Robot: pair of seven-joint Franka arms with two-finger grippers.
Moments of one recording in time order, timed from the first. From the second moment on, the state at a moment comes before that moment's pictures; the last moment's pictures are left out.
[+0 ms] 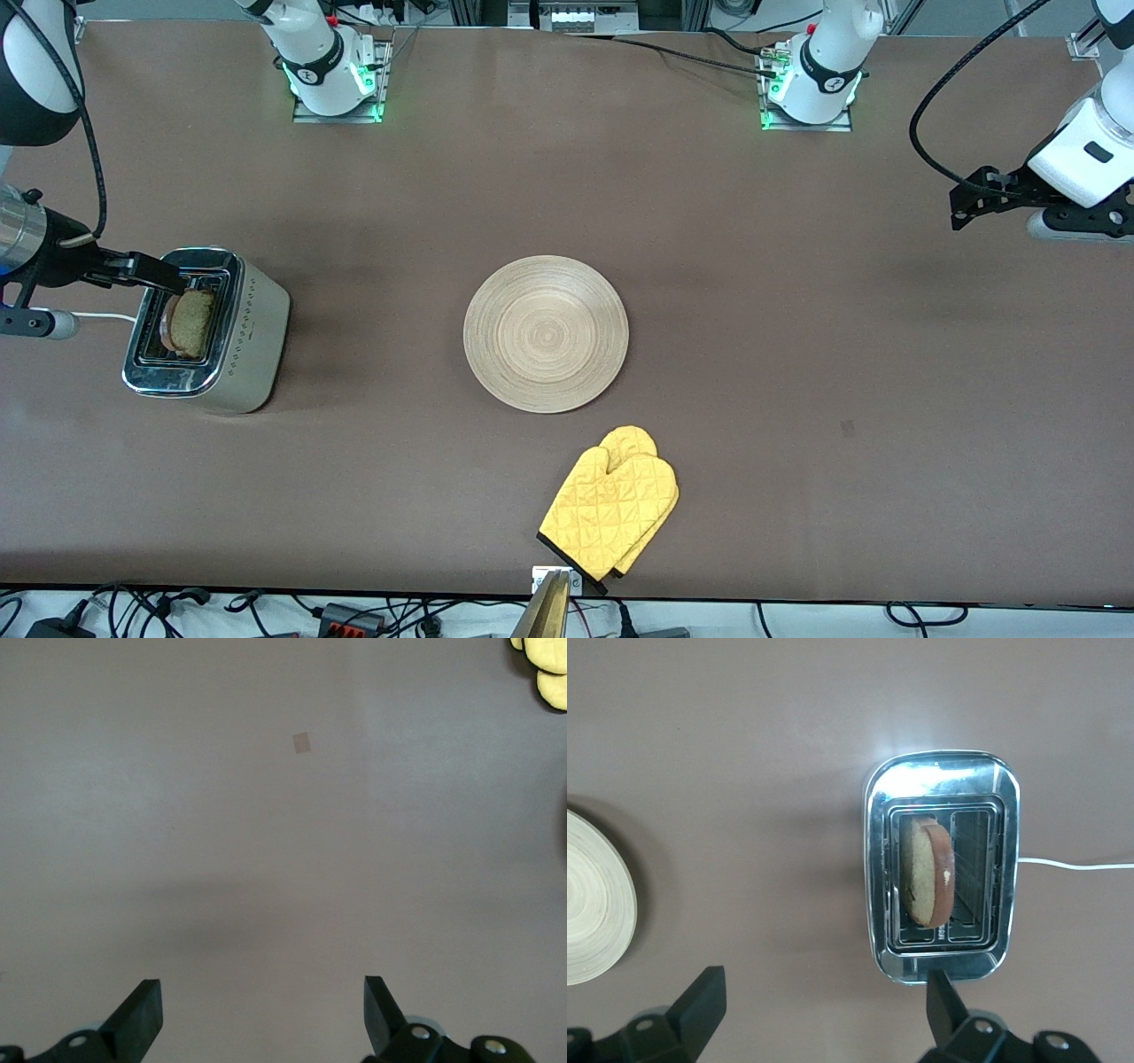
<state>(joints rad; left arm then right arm) 0.00 -0.08 -0.02 -1.77 0.07 1.69 0.04 -0.12 0.28 0.18 -1.36 -0.04 1.55 0.14</state>
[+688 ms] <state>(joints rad) 0.00 -0.08 -0.02 -1.77 0.07 1.69 0.04 -0.12 0.28 0.18 -1.36 -0.05 1.55 0.15</state>
